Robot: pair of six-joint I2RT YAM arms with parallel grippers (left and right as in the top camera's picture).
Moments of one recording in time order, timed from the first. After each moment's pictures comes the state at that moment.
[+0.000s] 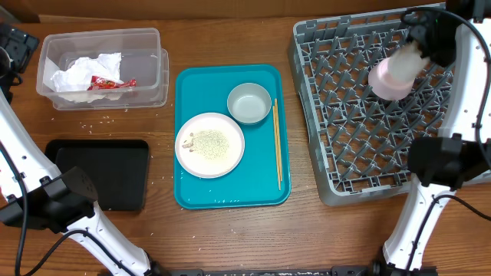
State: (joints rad) left arm 0.52 2.13 2.66 -1.58 0.00 -0.68; right arm -0.20 2.33 2.70 -1.64 0.02 0.49
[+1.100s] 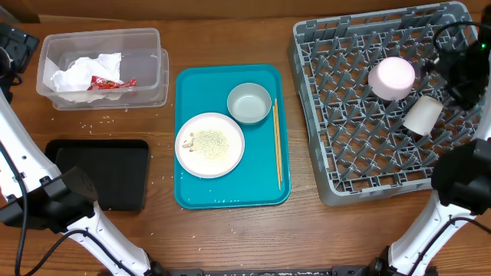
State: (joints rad) left arm 0.52 2.13 2.66 -1.58 0.00 -0.68; right arm -0.35 2.15 2.29 -1.60 -0.12 0.45
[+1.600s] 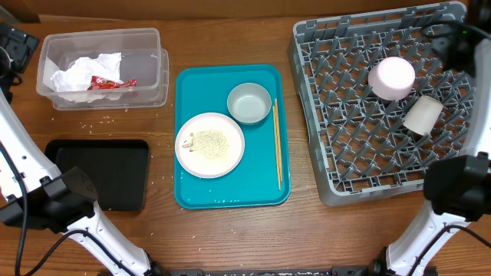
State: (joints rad) left arm 0.52 2.13 2.66 -1.58 0.00 -0.68; right arm -0.27 2.07 2.30 -1.39 0.19 0.50
